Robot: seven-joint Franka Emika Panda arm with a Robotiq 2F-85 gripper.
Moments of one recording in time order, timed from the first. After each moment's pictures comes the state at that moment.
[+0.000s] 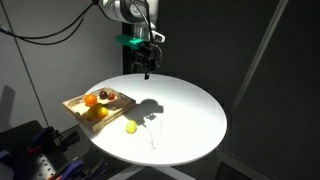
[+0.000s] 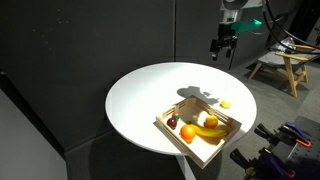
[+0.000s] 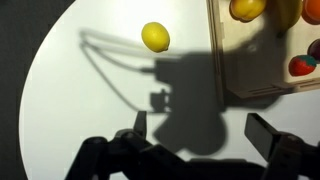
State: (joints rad) arm -0.07 0.12 -0.07 -2.04 0.01 2.09 0.02
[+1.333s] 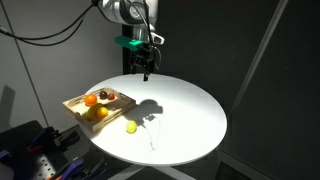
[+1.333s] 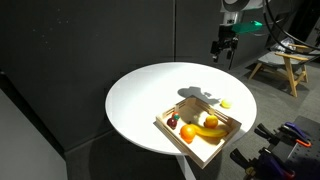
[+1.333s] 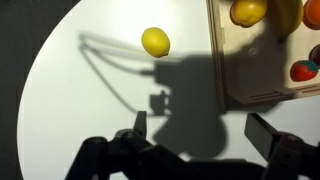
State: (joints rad) arm -0.07 0.12 -0.07 -2.06 0.01 2.09 0.02
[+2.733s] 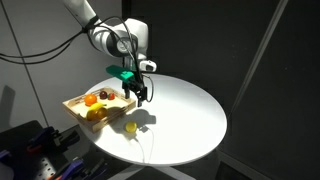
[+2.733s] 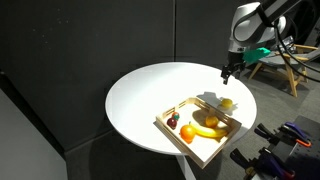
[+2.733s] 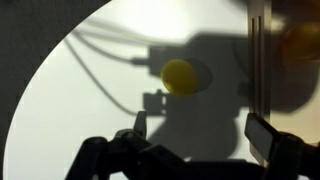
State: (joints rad) arm -0.08 0.13 -0.11 -2.35 -0.03 2.42 -0.04
